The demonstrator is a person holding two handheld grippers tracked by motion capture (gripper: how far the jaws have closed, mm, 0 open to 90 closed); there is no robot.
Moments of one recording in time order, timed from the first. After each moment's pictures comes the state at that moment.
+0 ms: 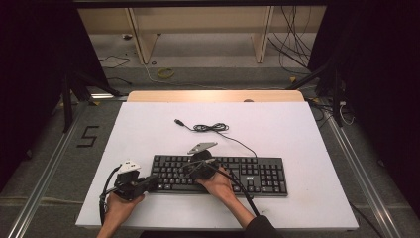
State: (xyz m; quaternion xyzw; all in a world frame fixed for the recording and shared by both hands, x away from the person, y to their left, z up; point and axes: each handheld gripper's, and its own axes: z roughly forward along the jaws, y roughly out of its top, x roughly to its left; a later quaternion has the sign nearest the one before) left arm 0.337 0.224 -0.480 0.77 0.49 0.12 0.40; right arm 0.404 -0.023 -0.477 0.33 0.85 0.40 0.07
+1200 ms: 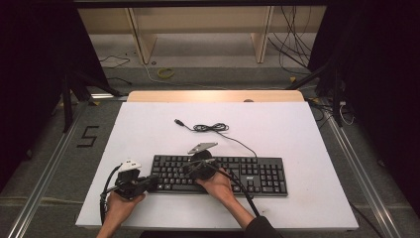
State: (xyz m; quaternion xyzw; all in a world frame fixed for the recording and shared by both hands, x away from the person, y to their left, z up) left arm 0.340 0.224 -0.479 0.77 0.49 0.11 0.40; right arm 0.403 -0.023 -0.477 0.34 0.85 0.40 0.06
